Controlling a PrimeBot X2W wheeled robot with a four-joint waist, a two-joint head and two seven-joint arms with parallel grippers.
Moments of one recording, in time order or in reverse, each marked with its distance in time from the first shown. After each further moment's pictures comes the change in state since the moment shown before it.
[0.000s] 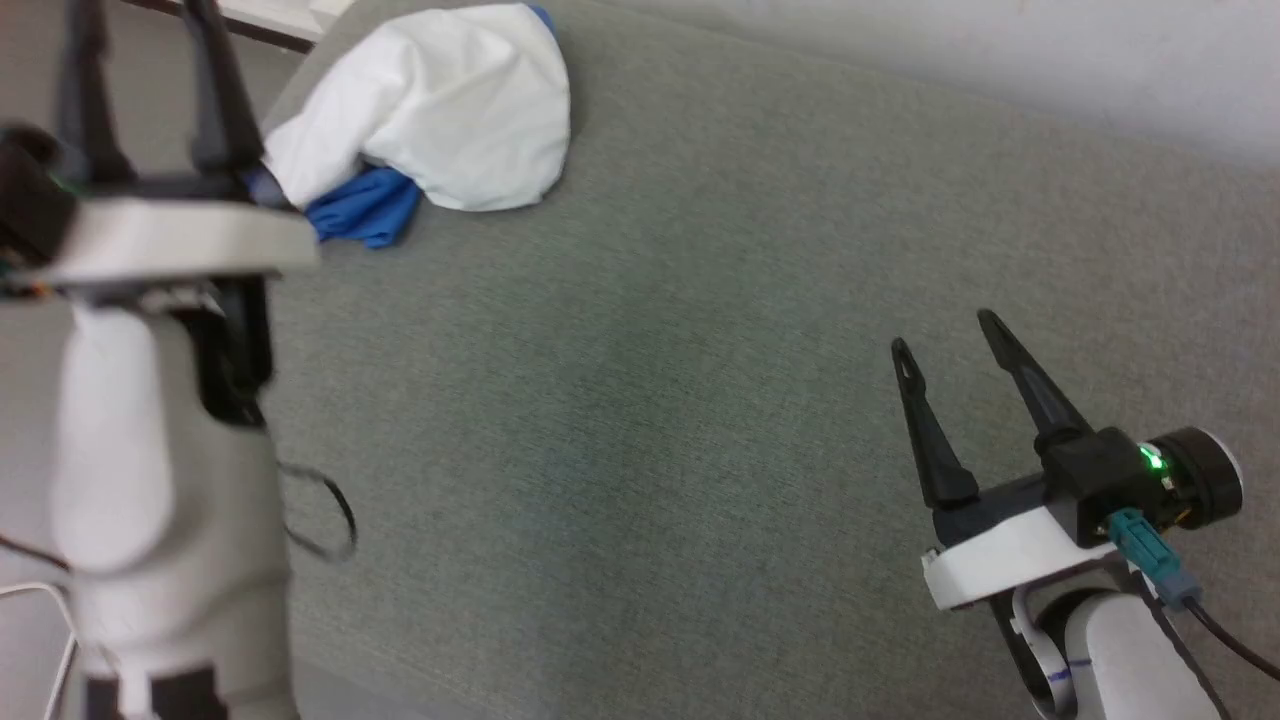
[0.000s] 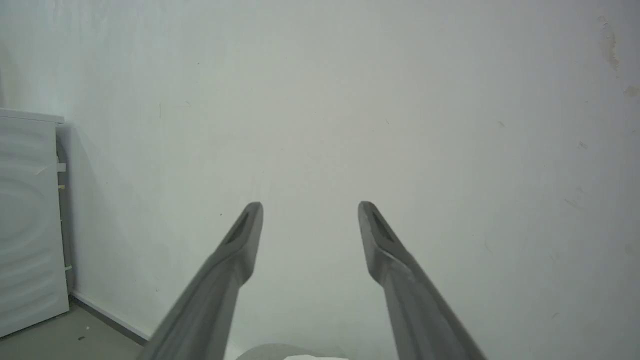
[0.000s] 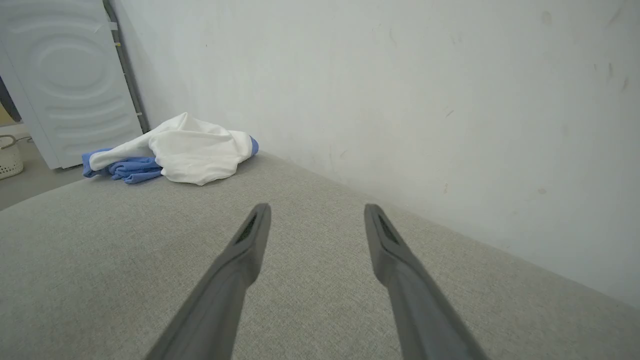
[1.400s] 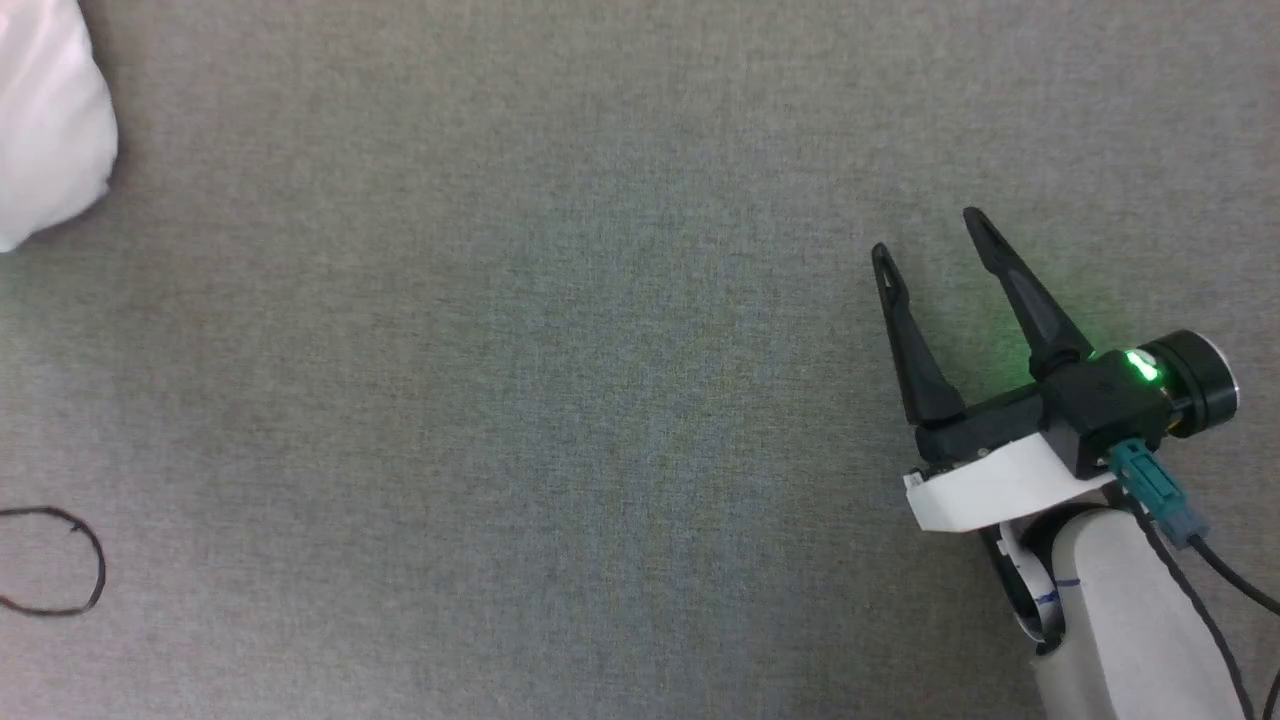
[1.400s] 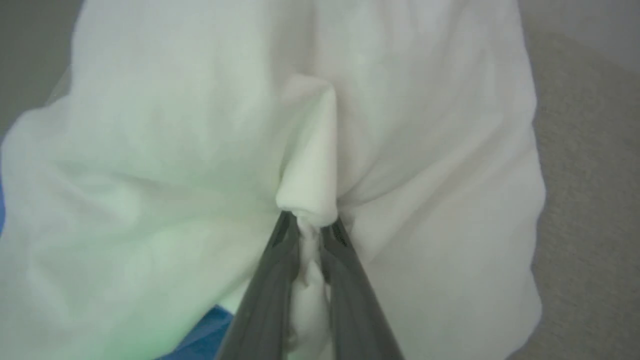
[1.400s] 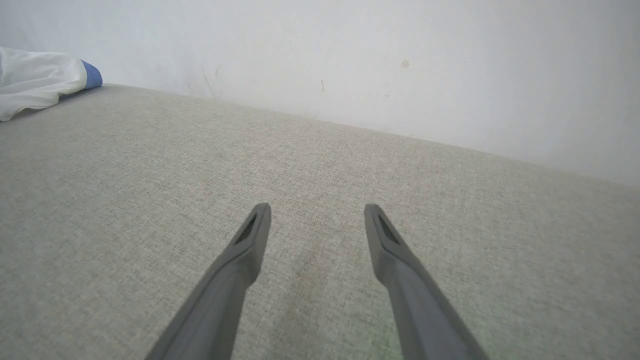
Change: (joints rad) left arm -0.461 0.477 0.001 0.879 -0.204 -0.051 0.752; right arm -0.162 -0.009 0.041 0.043 0.021 0.000 -0.055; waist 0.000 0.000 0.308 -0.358
